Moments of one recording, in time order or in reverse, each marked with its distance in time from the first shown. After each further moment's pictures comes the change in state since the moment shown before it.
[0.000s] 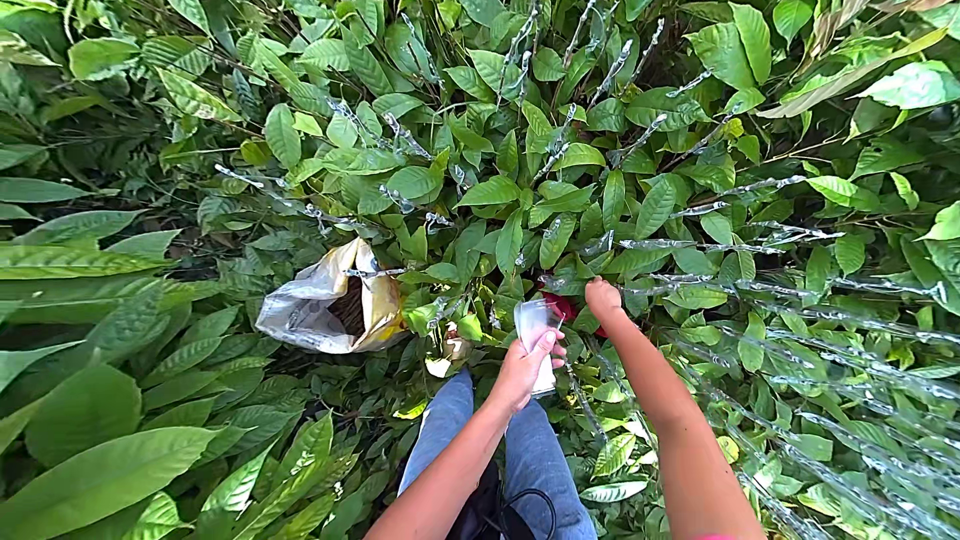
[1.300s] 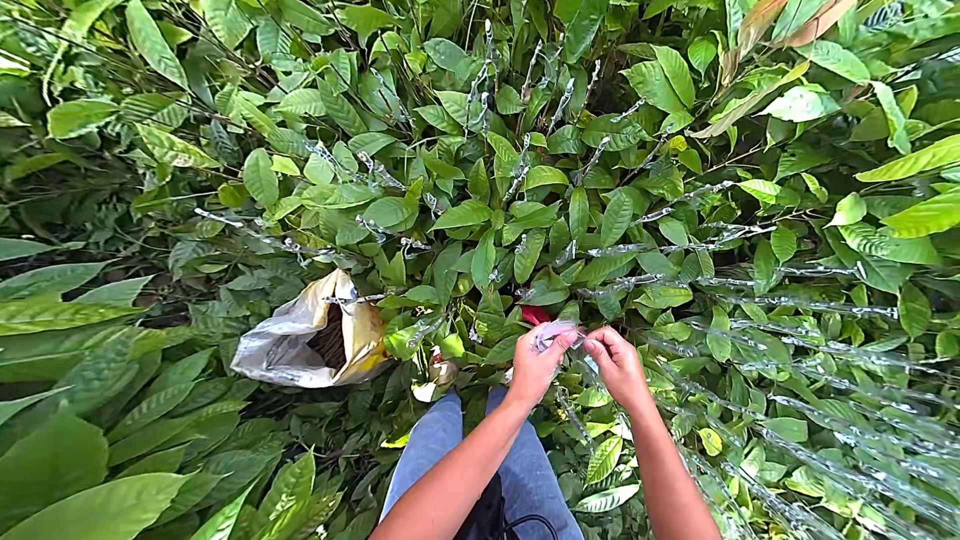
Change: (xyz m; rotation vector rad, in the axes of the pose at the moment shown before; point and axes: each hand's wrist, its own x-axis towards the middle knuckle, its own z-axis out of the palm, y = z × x) left_hand -0.001 0.003 0.062 0.019 -0.061 0.396; right_hand -0.196 0.045 0.004 1.073 0.614 -0.543
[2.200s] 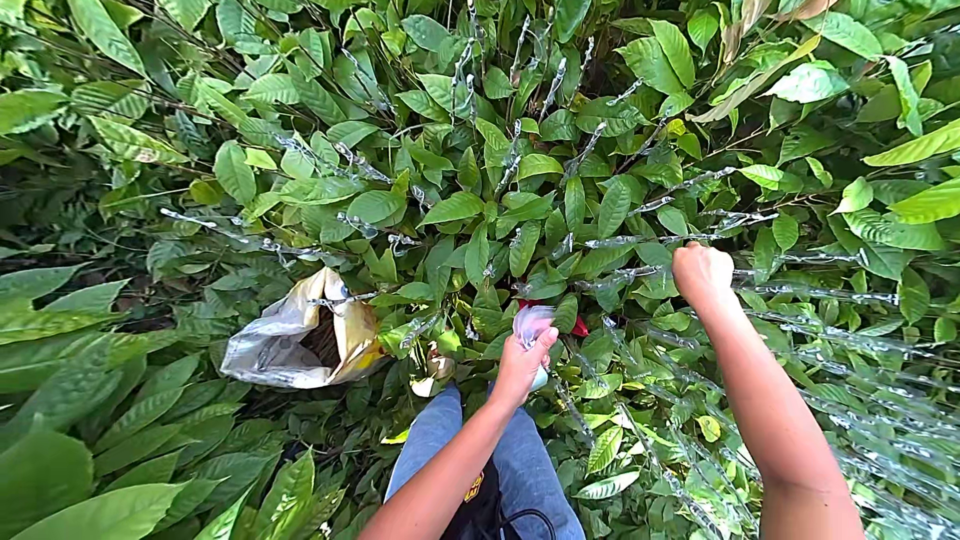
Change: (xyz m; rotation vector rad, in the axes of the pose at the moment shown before) left_hand 0.005 -0.006 -0.025 0.007 0.015 -0.234; right_hand 0.130 -0.048 -0.105 -1.435 -0.251 0.638
